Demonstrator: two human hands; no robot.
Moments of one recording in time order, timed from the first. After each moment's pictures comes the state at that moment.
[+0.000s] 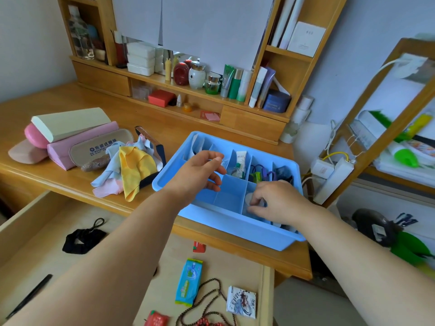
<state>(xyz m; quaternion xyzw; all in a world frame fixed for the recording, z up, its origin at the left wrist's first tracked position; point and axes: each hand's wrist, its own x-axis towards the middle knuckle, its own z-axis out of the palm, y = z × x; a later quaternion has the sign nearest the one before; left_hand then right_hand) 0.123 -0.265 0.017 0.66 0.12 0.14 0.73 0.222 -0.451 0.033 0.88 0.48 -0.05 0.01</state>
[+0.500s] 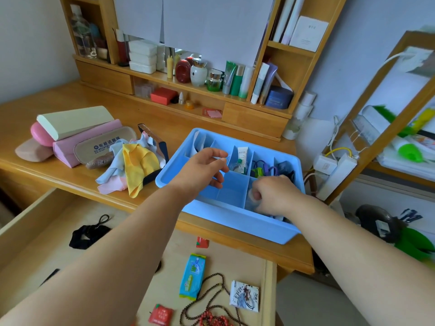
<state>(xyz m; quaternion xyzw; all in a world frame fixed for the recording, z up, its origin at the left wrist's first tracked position) 0.123 -0.268 0.017 0.68 0.12 0.14 0.71 0.221 -0.436 0.030 0.90 0.42 -0.08 0.09</state>
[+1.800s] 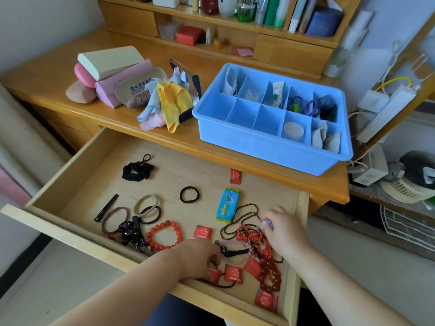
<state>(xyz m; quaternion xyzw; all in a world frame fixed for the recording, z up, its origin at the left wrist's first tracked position) -0.080 -0.327 -0.162 0.91 0.06 -0.32 0.26 0.071 -0.507 -0.136 0.93 0.32 -0.13 -0.12</state>
